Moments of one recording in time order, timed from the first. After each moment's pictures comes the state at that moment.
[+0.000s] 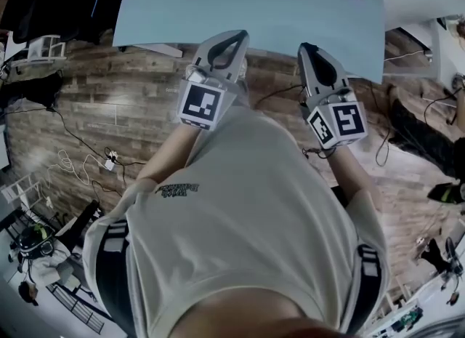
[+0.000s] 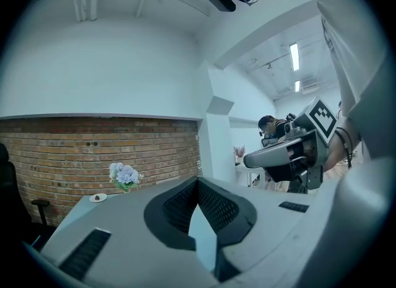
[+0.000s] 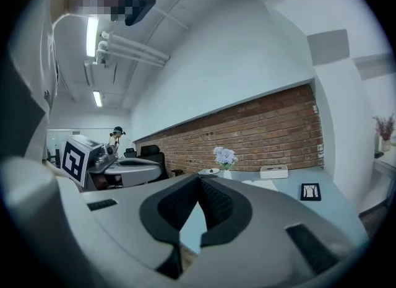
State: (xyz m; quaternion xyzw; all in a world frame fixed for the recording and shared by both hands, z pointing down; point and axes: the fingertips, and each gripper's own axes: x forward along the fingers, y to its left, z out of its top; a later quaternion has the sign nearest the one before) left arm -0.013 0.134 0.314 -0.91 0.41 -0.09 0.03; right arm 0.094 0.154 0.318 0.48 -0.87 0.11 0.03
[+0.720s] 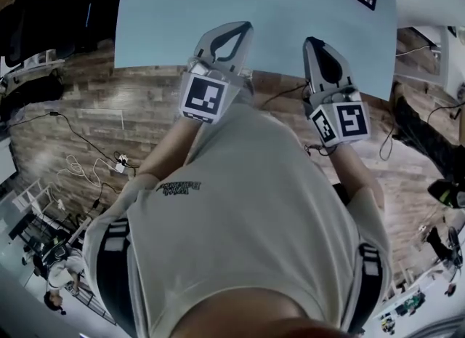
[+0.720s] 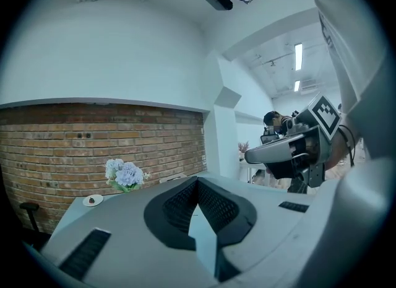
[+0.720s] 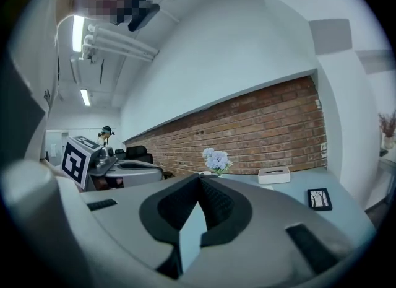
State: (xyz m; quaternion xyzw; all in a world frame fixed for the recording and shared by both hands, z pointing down) left arm -0.031 0.001 0.327 -0.92 0.38 -0.11 0.01; right arm 0.073 0.030 0.323 0.51 -0.85 0.12 0.03
